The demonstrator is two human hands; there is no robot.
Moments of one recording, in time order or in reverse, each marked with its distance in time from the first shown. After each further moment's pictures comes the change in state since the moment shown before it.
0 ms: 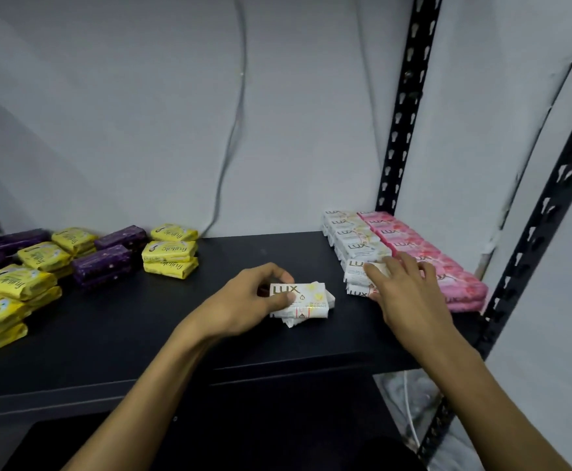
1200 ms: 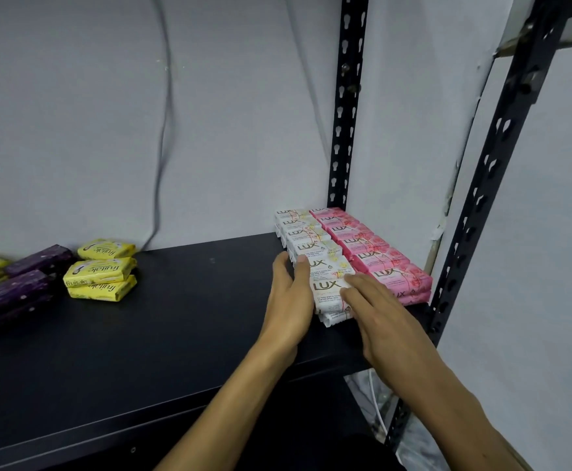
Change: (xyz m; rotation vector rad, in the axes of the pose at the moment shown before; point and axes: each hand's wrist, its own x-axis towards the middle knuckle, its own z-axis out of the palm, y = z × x) left_hand 0.057 0.074 0.126 -0.705 0.214 -0.141; right_hand -0.052 0.021 -0.010 0.397 0.015 -0.001
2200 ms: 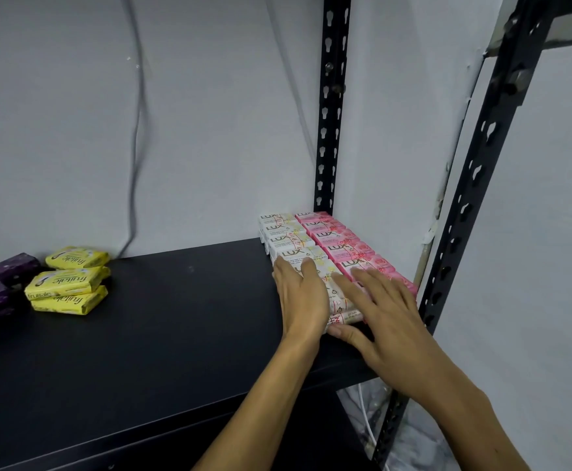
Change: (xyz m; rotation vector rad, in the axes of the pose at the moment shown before) left_hand 0.058 -0.031 0.059 -0.048 0.236 -0.013; right_hand 0.007 0.043 -0.010 0.013 -0.244 0.120
